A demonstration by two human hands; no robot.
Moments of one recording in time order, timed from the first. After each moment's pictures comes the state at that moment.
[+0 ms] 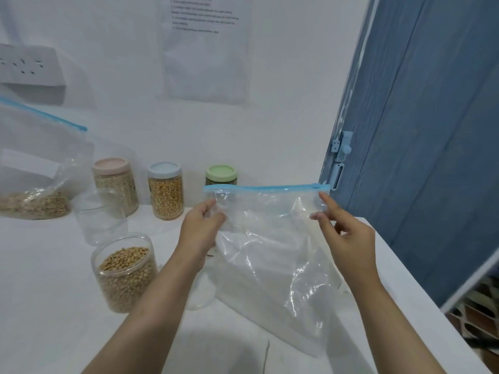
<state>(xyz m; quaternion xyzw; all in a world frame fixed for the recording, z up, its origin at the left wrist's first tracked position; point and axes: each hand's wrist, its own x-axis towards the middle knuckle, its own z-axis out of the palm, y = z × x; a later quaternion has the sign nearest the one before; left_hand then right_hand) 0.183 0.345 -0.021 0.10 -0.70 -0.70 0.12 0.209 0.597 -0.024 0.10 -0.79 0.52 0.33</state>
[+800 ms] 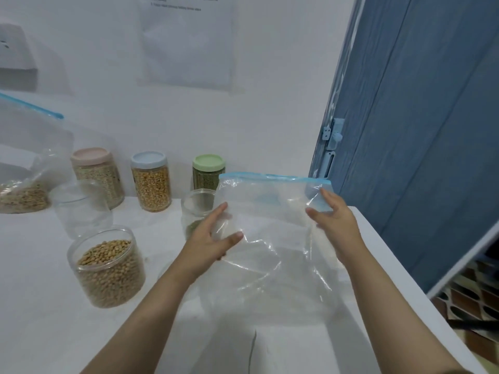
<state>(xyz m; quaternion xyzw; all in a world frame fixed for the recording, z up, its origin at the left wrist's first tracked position) 0.193 0.364 -0.066 -0.05 -0.74 -0.66 0.04 0.152 0.633 -0.045 -0.03 -0.78 0.60 0.15</state>
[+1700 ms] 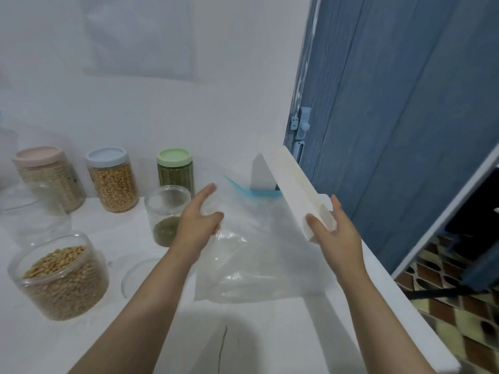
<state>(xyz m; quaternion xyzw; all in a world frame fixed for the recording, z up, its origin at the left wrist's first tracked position) 0.154 0.419 -0.058 0.00 -0.72 -0.68 0.10 0.219 0.665 -0.046 -0.14 -0.83 0.50 0.19</state>
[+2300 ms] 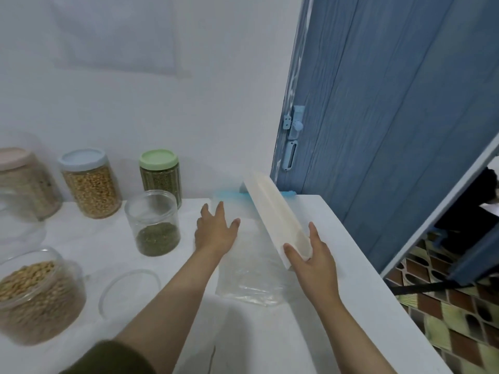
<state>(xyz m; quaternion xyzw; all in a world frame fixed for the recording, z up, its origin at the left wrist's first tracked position) 0.105 0.469 -0.088 0.02 -0.95 -0.32 -0.02 0.202 0.660 -0.106 -0.17 -0.86 0.47 0.14</state>
